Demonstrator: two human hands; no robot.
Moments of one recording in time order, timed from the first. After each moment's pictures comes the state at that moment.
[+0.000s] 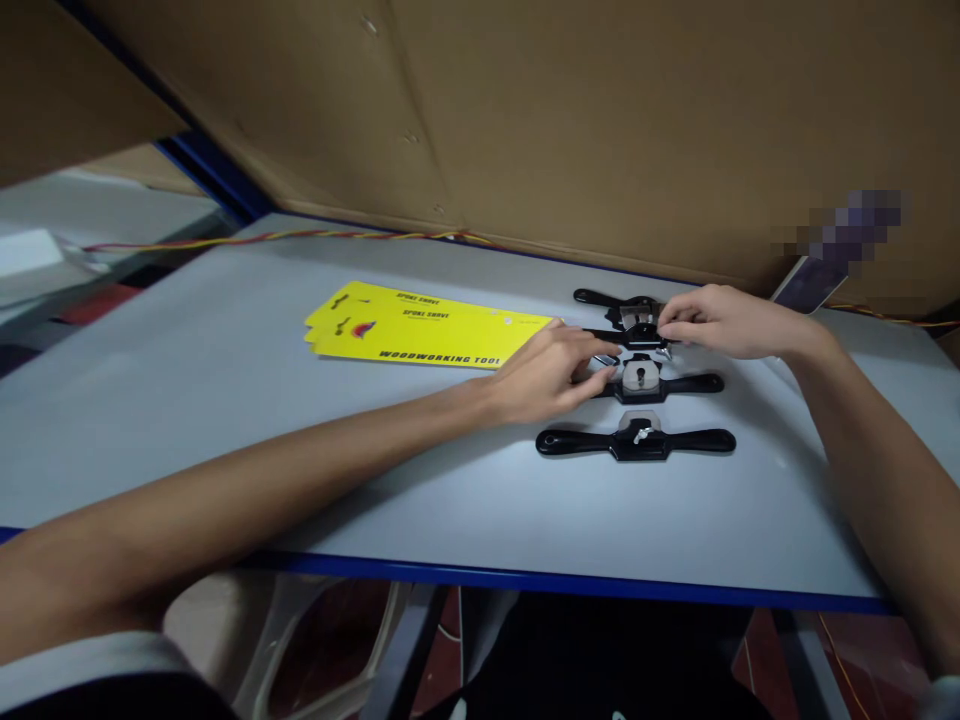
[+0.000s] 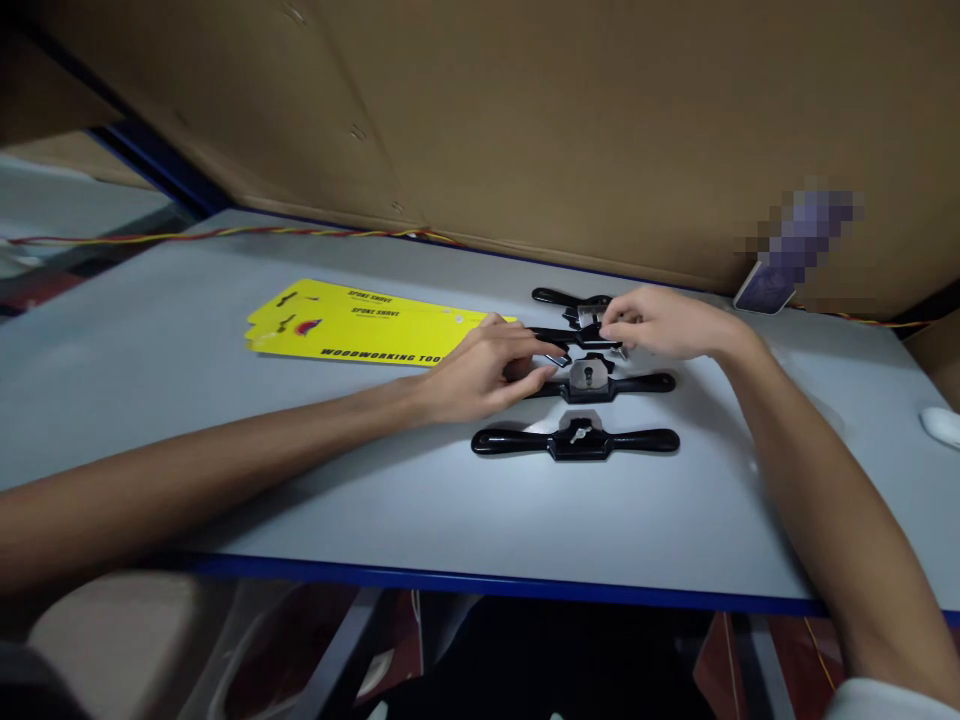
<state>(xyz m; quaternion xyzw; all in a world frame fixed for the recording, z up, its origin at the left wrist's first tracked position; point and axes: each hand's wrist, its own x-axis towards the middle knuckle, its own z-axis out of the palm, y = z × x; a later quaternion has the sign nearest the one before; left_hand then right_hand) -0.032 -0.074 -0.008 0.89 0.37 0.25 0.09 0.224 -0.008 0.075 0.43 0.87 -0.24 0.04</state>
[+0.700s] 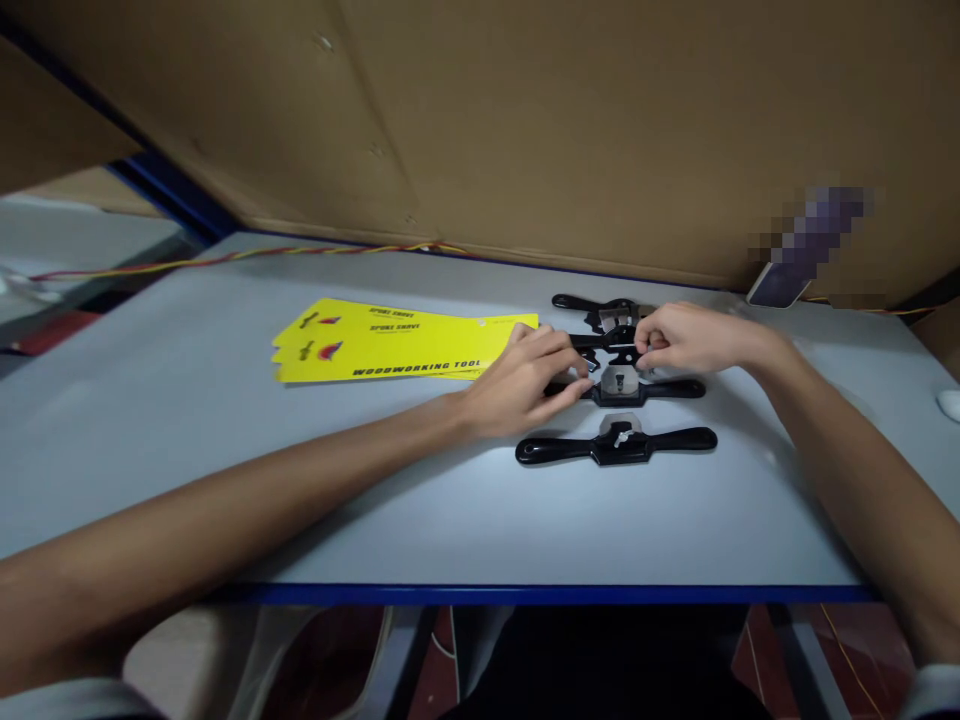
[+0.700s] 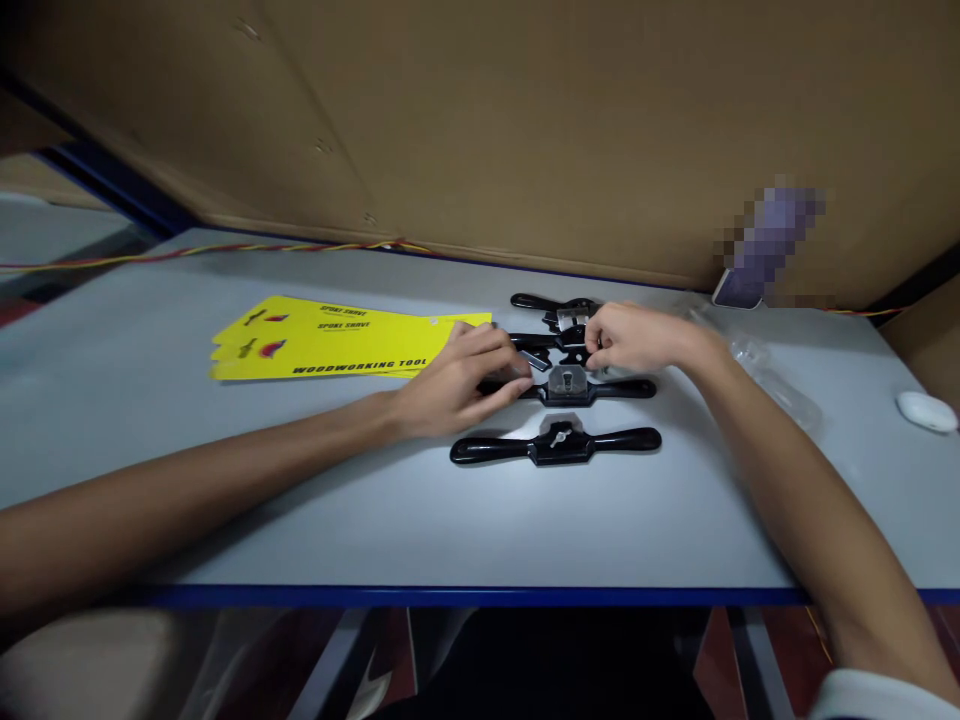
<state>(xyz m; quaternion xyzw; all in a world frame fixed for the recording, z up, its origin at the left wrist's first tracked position) -0.040 -0.075 -0.016 0.90 0.35 0.27 0.07 0.216 -0.017 0.069 0.45 0.86 -0.22 0.09</state>
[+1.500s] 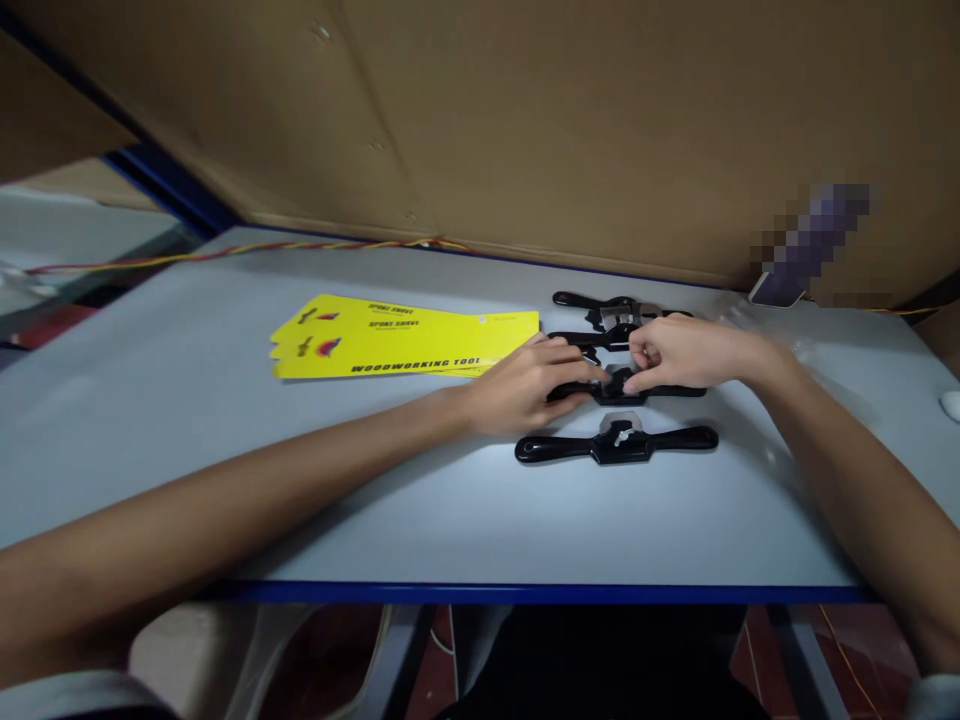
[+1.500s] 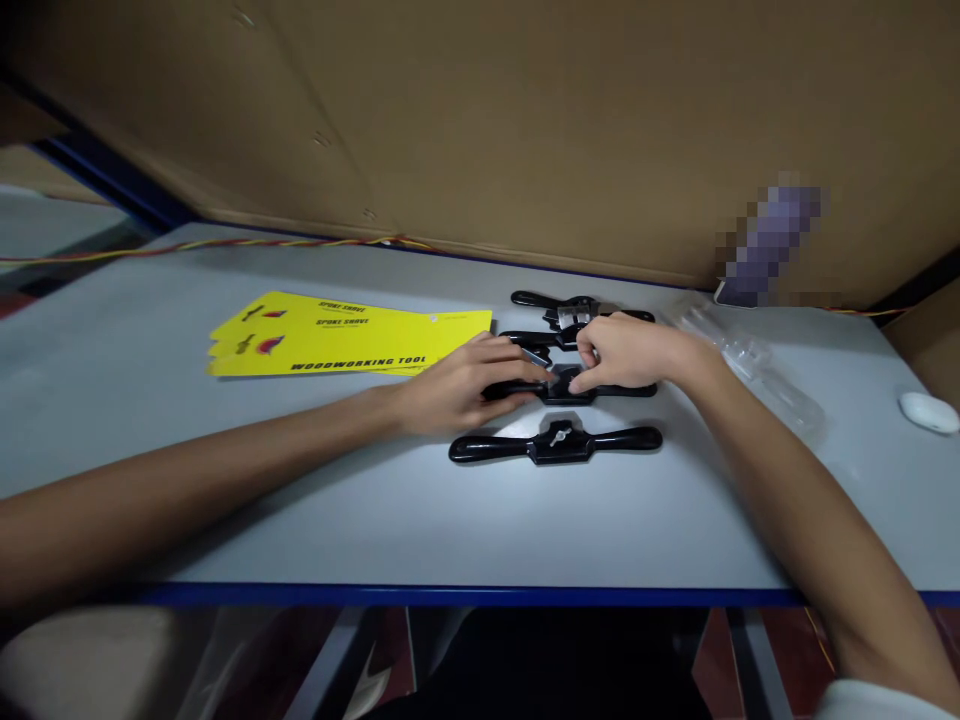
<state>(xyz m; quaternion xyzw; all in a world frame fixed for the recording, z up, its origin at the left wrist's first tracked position) -0.041 -0.069 -0.020 0.93 0.27 0.22 0.09 0.205 -0.030 0.064 0.44 0.87 -0.19 0.13</state>
